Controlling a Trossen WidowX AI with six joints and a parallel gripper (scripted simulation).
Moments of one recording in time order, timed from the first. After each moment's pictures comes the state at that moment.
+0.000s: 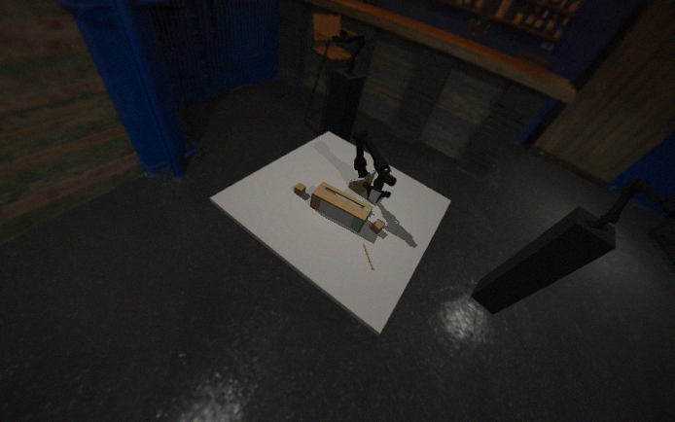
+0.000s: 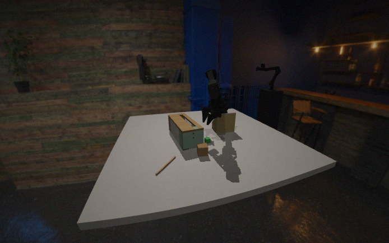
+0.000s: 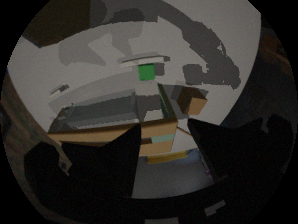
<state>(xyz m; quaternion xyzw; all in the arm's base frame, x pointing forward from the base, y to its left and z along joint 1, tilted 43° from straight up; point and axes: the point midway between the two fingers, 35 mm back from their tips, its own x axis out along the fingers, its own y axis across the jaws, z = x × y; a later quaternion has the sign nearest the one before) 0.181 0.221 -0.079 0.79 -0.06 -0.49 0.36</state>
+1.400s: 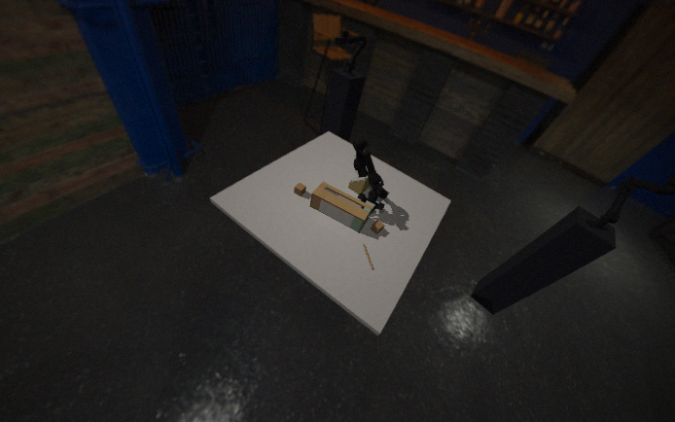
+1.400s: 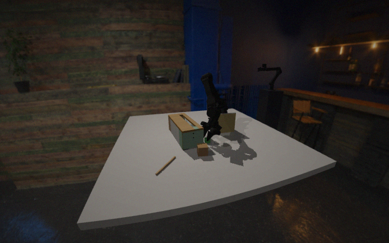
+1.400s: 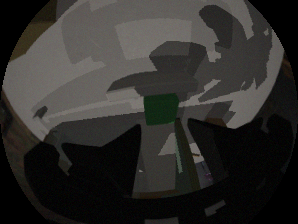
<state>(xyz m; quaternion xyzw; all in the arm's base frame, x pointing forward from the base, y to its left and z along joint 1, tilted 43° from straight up) 0.194 0.141 -0.161 0.79 -0.07 -0.49 0.37</state>
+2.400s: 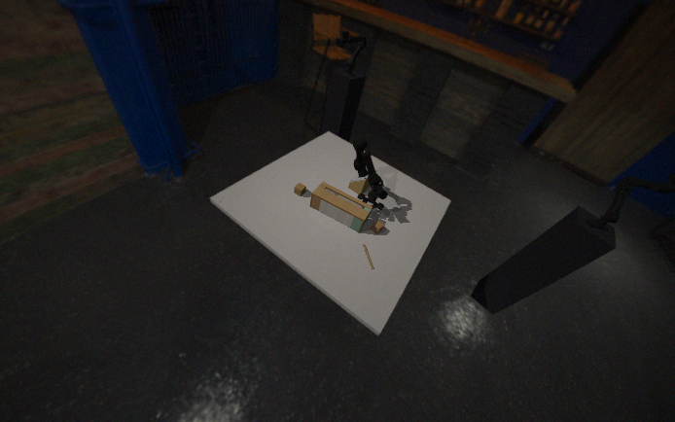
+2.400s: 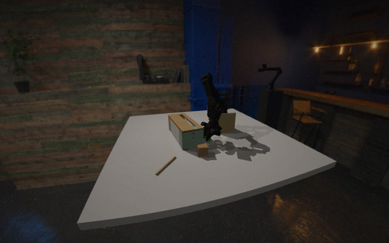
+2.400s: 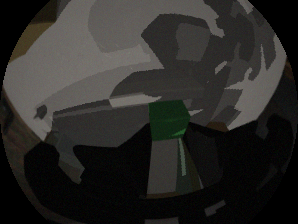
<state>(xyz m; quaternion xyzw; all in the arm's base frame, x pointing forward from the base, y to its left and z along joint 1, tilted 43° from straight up) 0.192 0.134 -0.163 0.78 -0.07 -0.49 0.37</state>
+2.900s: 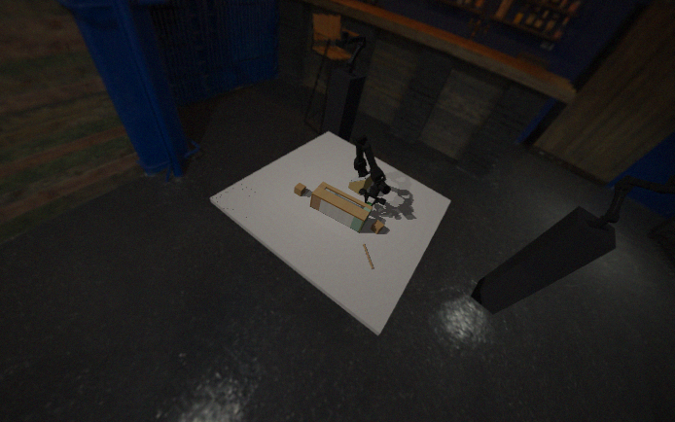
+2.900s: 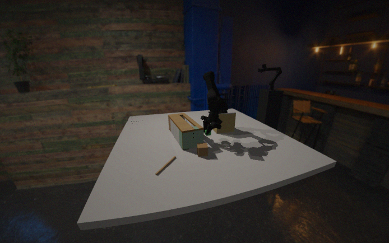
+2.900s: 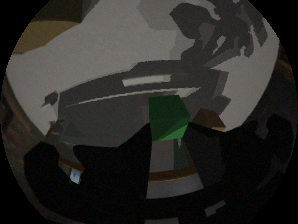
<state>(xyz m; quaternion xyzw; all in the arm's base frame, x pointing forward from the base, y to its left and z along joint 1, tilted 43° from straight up) 0.186 0.163 -0.127 0.78 -0.07 -0.50 0.38</state>
